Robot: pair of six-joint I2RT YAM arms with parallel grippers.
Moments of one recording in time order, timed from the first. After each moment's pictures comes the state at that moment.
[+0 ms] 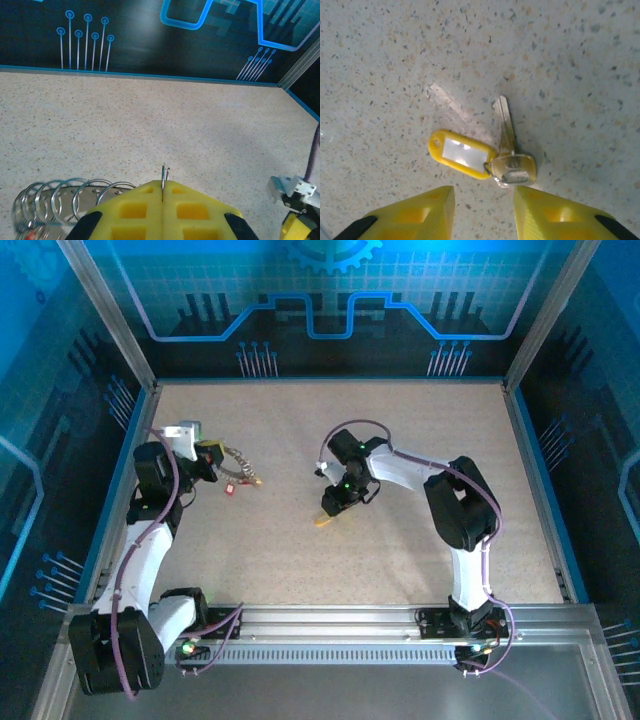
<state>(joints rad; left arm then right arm) 0.16 1.00 0.64 0.03 0.52 -0.16 0.63 1.99 1.40 -0.81 -0.36 -0.02</state>
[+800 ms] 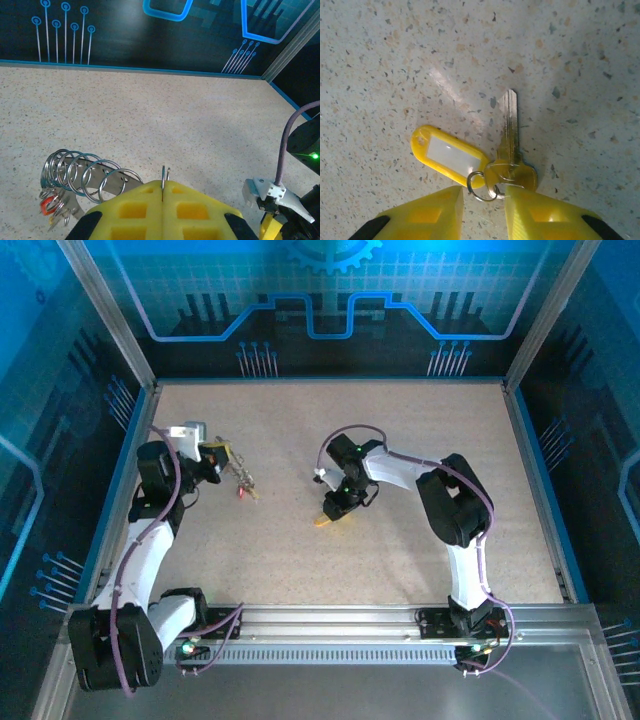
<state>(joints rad) 0.14 1.02 0.64 0.03 0.57 -0.17 0.63 2.03 1.40 -0.82 -0.39 -0.08</state>
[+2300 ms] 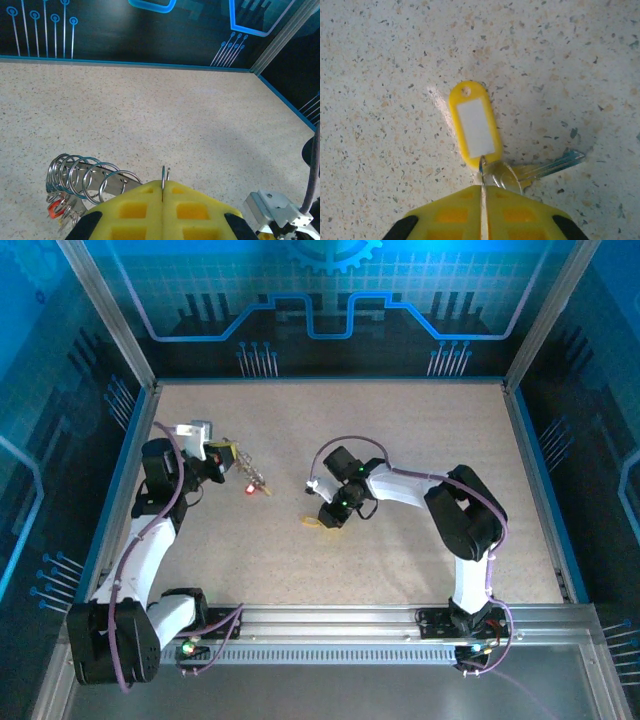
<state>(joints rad) 0.11 1.05 0.66 0.03 0.60 -0.17 0.70 1.91 1.20 -0.55 -0.40 -0.19</state>
